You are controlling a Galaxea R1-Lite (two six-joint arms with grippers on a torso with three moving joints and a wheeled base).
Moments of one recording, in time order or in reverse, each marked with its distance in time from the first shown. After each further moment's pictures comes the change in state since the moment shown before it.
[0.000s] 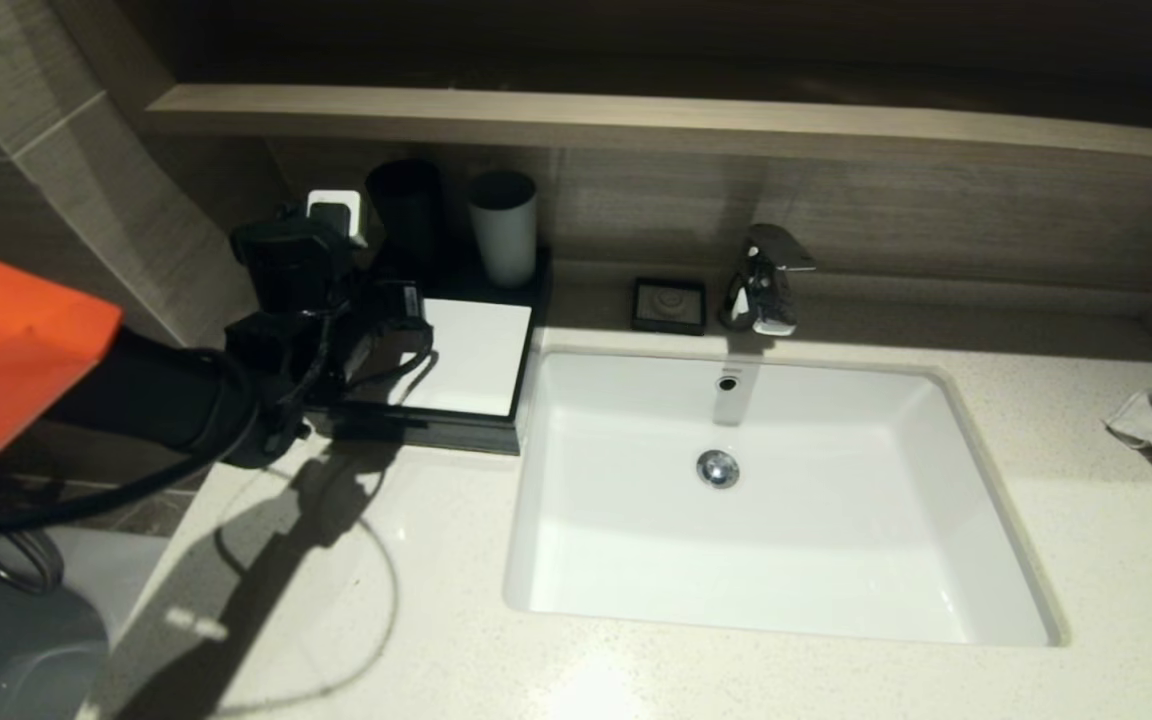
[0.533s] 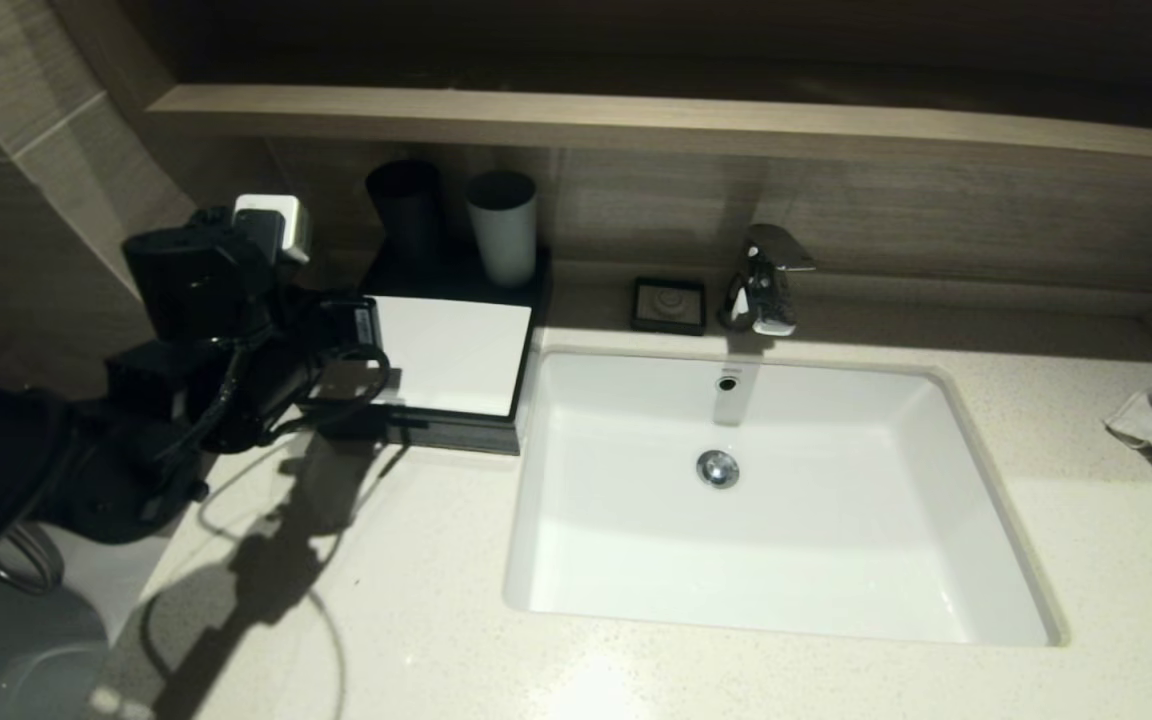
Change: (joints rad) left arm -0.004 -0.232 0.287 -0.008 0.009 0.003; right arm 0.000 0.000 0.000 0.000 0.000 0.000
